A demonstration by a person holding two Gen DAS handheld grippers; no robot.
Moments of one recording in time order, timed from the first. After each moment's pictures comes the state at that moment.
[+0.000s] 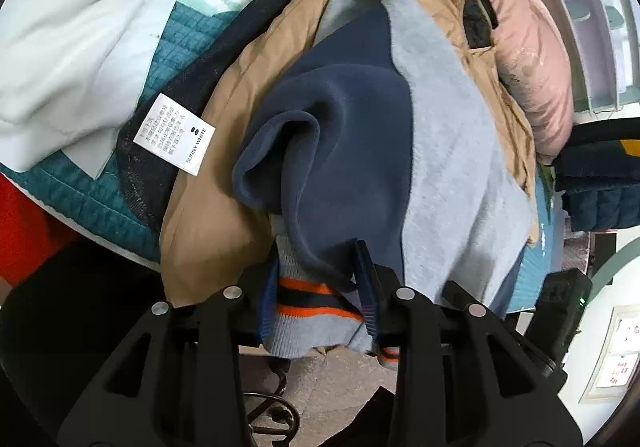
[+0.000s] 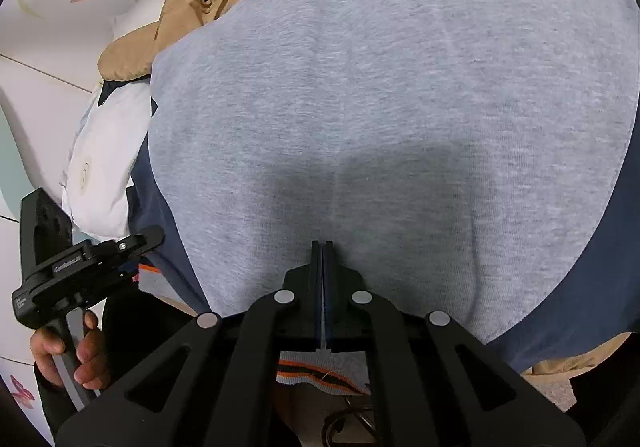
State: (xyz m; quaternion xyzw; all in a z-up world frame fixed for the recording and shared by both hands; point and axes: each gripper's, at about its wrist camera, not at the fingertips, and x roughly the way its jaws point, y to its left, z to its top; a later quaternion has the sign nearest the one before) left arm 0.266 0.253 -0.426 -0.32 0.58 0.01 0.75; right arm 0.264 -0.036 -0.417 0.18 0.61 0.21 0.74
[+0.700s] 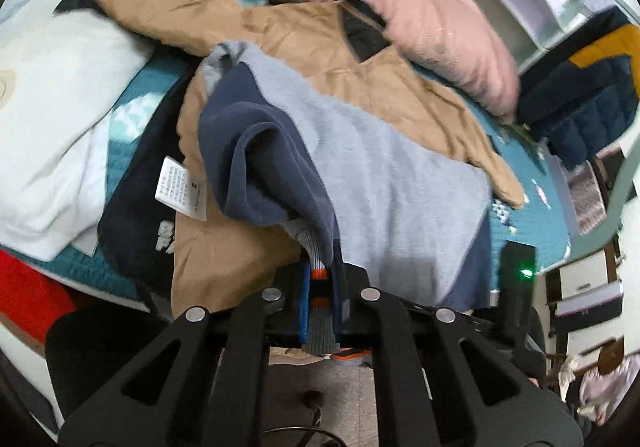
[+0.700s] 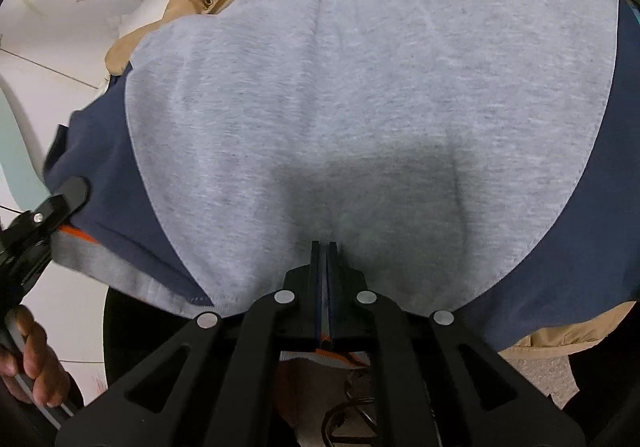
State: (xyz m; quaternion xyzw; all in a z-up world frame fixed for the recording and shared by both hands) left arm 0.259 0.174 -0.336 -0.18 0.51 -0.04 0.84; right arm 0.246 -0.056 -0.414 0.18 0.62 0.21 0.73
